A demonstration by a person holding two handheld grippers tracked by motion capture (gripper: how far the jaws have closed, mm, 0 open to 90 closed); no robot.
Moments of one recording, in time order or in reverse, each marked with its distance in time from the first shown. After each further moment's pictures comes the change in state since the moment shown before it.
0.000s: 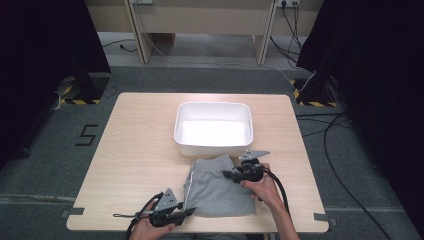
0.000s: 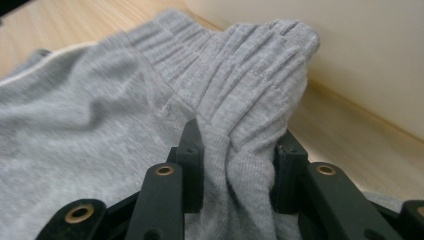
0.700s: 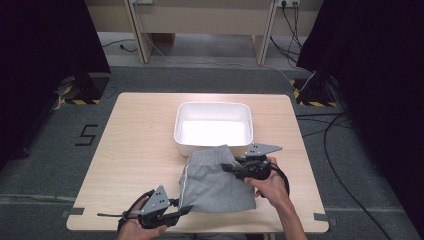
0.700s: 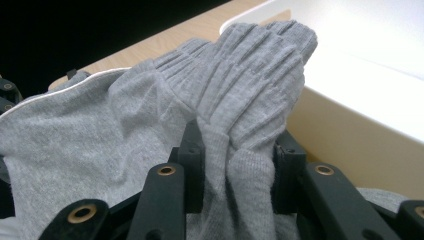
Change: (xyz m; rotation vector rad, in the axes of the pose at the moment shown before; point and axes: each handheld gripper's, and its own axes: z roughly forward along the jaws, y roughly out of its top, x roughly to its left) left arm -0.017 0.042 -0.052 -0.079 -0.026 0.076; right arm 0.039 0.044 -0.056 -0.153 0.043 -0.098
